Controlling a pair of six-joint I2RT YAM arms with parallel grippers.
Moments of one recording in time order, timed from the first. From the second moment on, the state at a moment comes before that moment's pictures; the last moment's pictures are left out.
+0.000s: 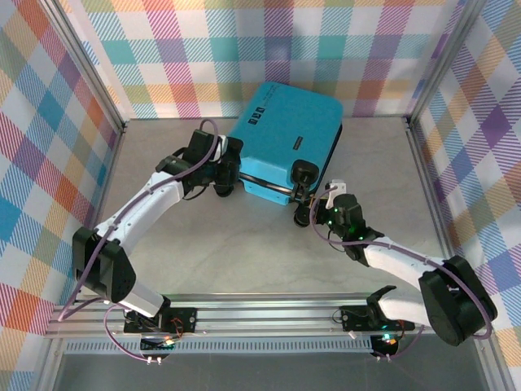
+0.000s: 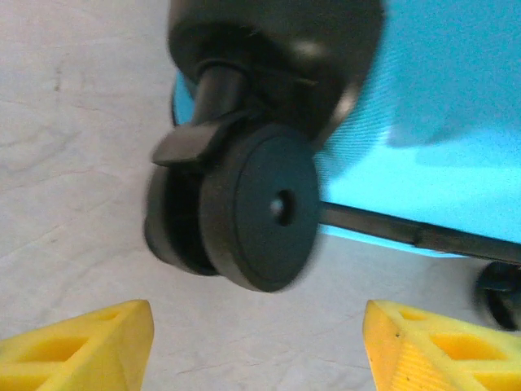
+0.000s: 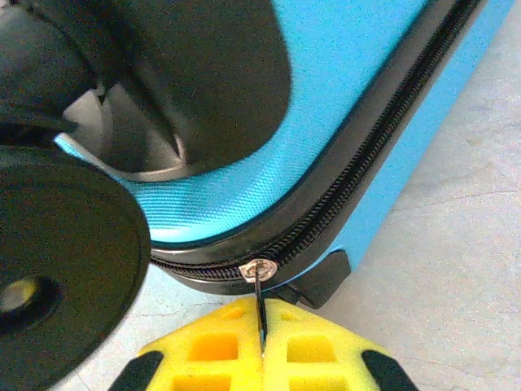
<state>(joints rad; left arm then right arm) -0.46 1.51 1.34 -0.68 -0.05 -0.27 0.53 1.20 0.42 0.34 0.08 0.40</state>
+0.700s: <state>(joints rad) -0.87 1.66 1.44 -0.57 0.10 -0.39 0.57 1.17 0.40 0.34 0.12 0.38</state>
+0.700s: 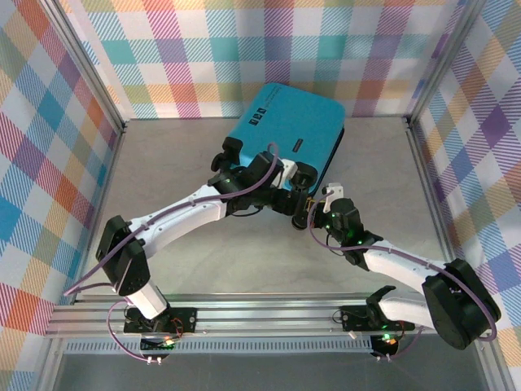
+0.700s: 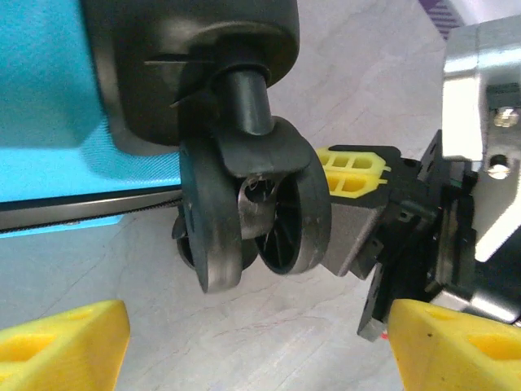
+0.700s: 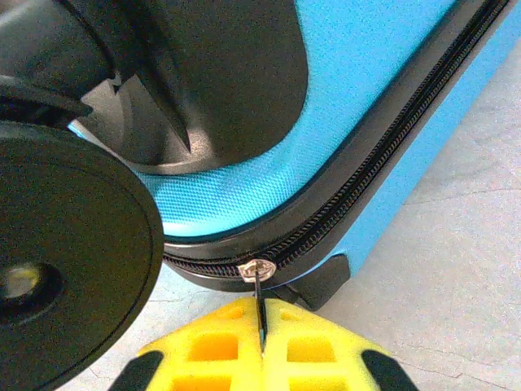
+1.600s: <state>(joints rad) -0.93 1.86 1.61 -0.66 -0.06 -0.32 0.51 1.15 0.39 0.34 0.05 0.38</state>
